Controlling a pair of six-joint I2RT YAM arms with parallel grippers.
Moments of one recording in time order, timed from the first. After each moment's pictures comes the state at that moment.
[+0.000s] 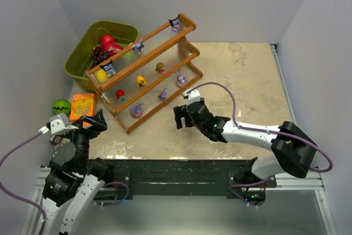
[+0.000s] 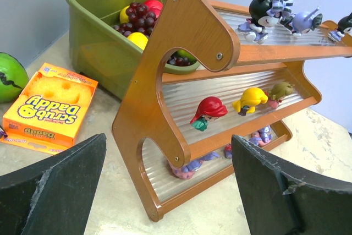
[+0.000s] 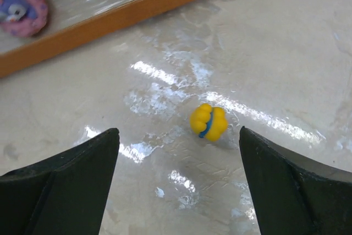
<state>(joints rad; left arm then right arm) -0.43 0.01 0.63 -0.63 -0.62 -0.47 0.94 1.42 0.72 0.09 0.41 0.46</state>
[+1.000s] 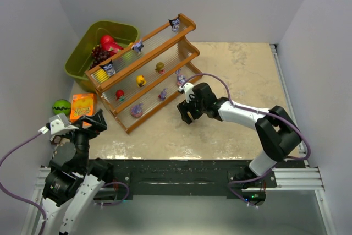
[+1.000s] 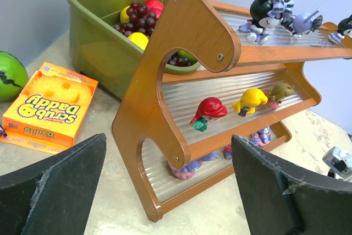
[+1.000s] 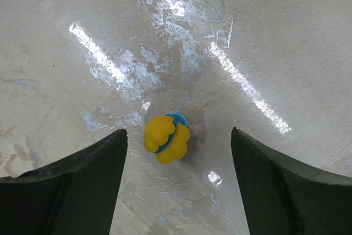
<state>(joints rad) -0.43 0.01 0.63 -0.63 -0.62 -0.48 0.67 1.62 0.92 -0.13 -0.14 -0.05</state>
